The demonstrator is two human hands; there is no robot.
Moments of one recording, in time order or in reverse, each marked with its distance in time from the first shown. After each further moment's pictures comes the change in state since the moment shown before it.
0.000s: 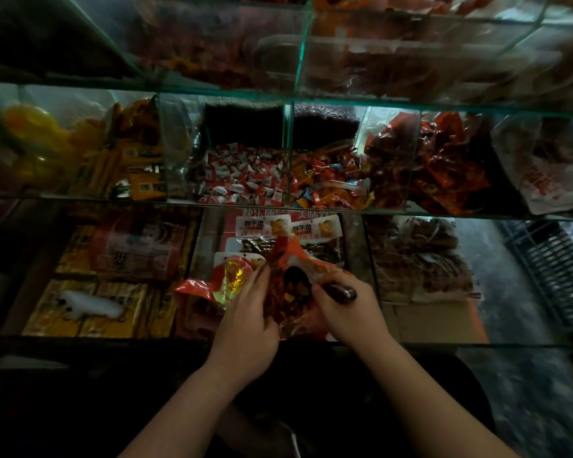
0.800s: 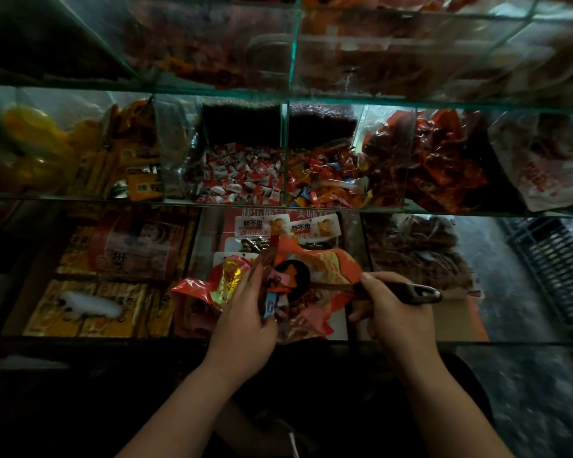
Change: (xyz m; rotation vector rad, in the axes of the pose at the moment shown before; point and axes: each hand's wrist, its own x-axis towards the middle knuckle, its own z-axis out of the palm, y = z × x) left_hand -0.001 0.006 -0.001 -0.074 0.018 -0.012; right_hand -0.029 -0.023 -0.052 0.419 0.233 0.274
